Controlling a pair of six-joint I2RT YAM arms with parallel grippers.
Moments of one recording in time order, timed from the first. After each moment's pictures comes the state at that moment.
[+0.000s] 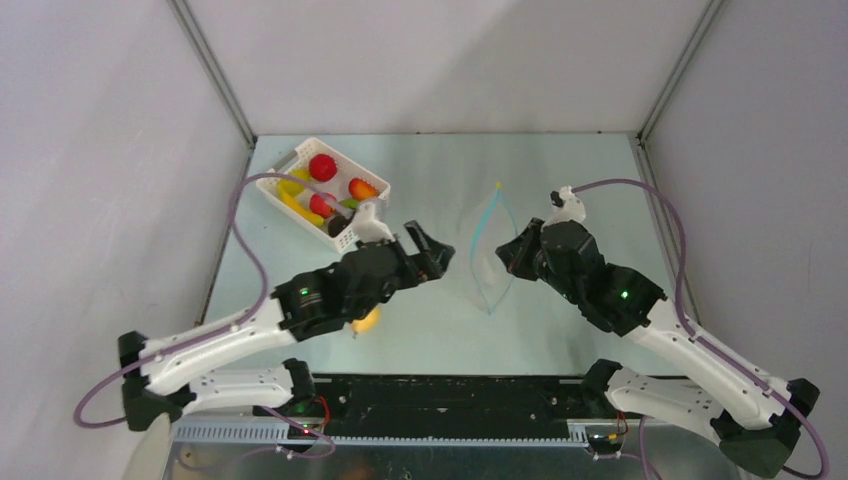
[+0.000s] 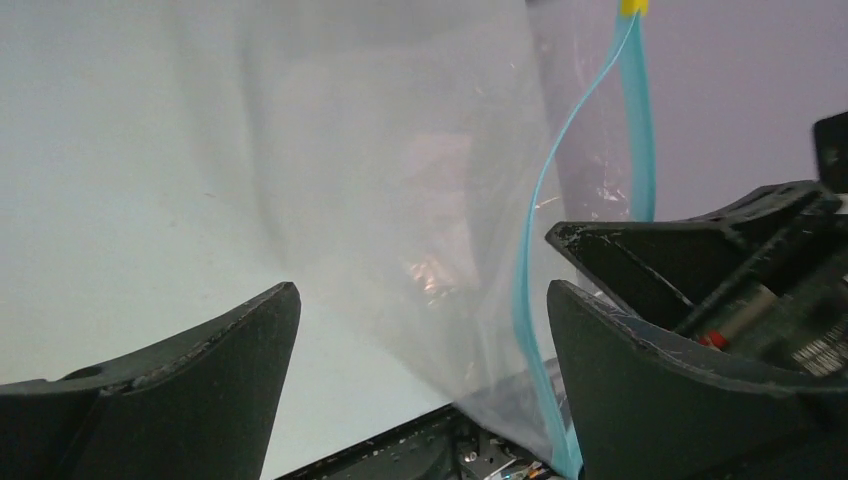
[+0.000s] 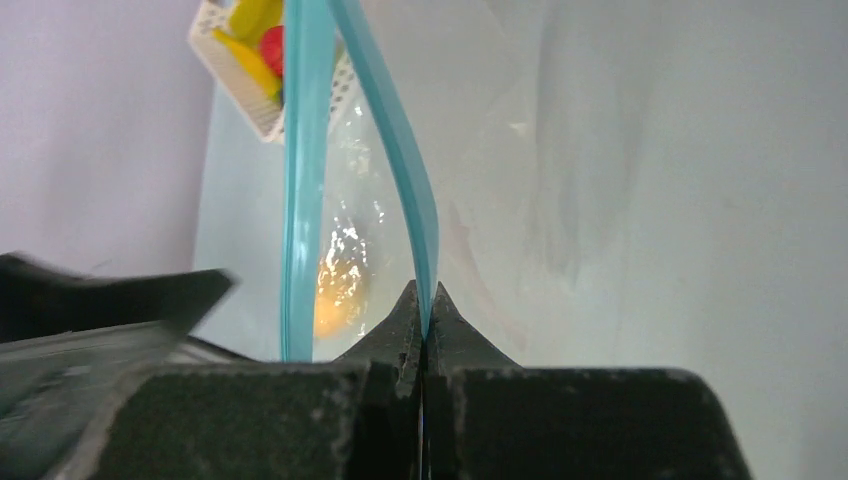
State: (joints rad) left arm -1.14 1.07 1.01 -0.37 -0.52 -1.01; right arm 0.86 0.90 1.00 -0.54 0.32 0.87
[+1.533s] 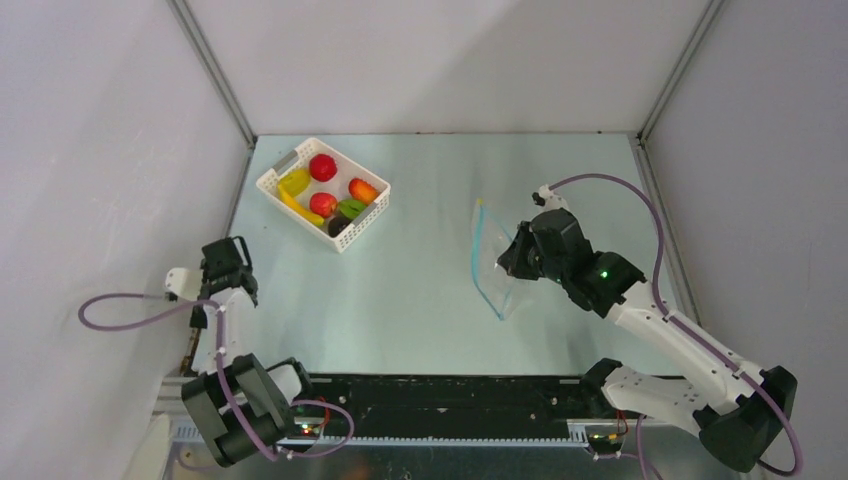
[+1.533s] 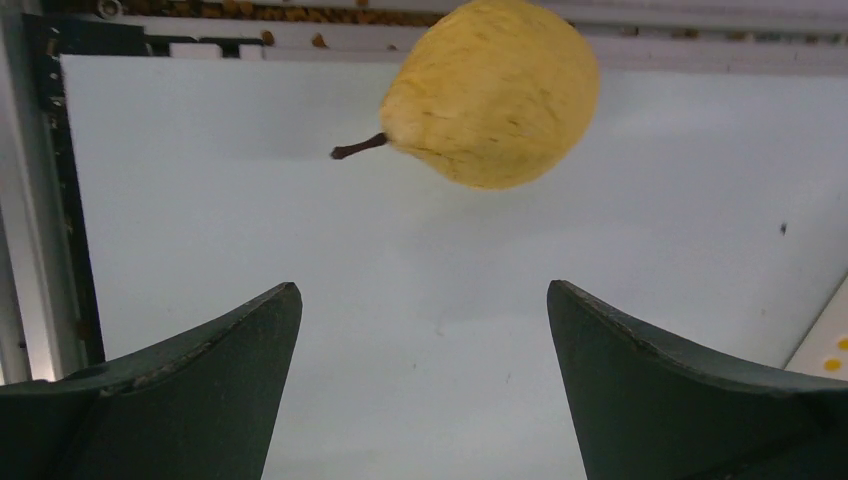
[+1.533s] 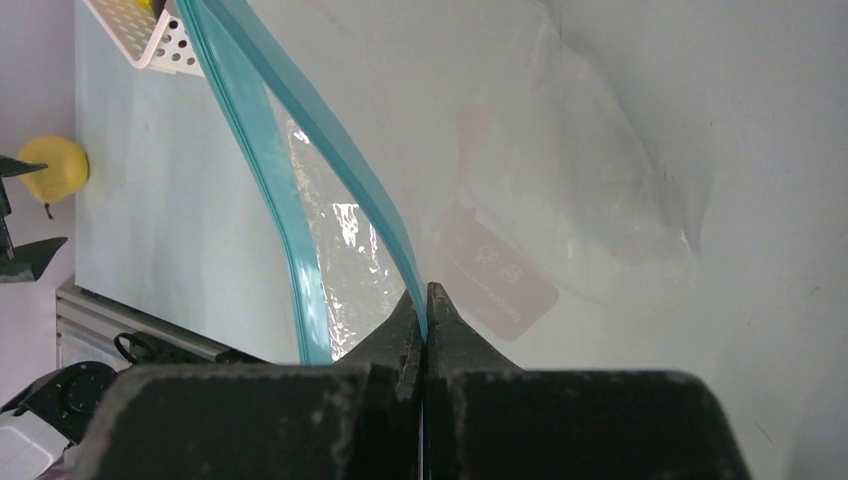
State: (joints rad) left arm 0.44 1.06 0.62 -0.55 -0.54 -1.00; right arm 0.69 1.00 0.95 -0.59 0.12 0.71
